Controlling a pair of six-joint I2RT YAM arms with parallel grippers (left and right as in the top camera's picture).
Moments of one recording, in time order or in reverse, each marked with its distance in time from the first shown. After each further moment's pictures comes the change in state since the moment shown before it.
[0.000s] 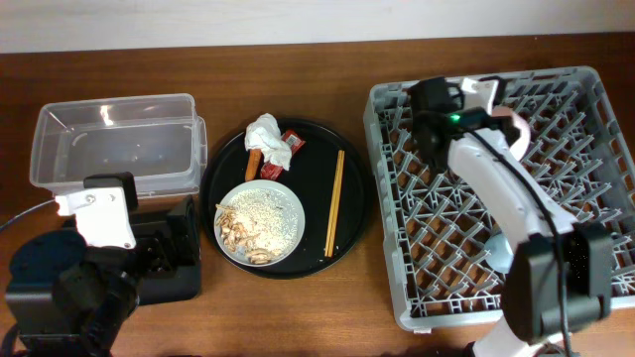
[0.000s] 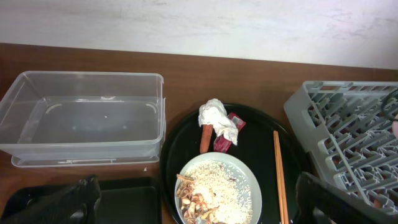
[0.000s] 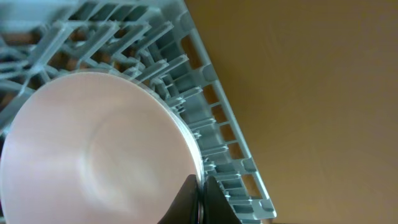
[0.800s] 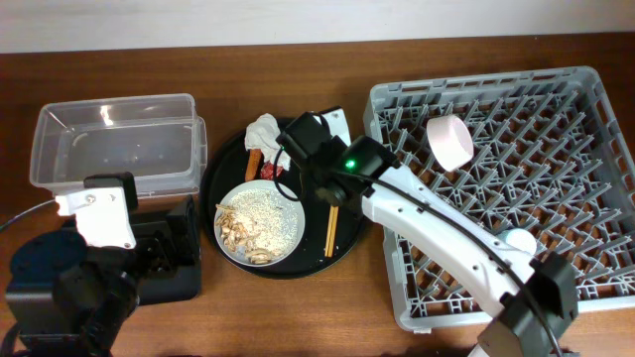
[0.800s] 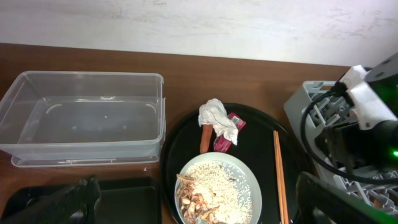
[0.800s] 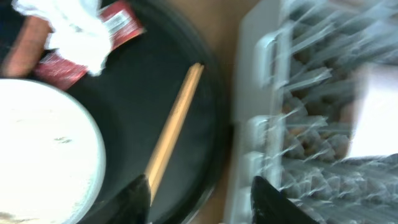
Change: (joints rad) left arm 0.000 0.000 0.000 0.000 0.000 0.000; right arm 0.518 -0.023 0.231 -0.134 -0.782 0.149
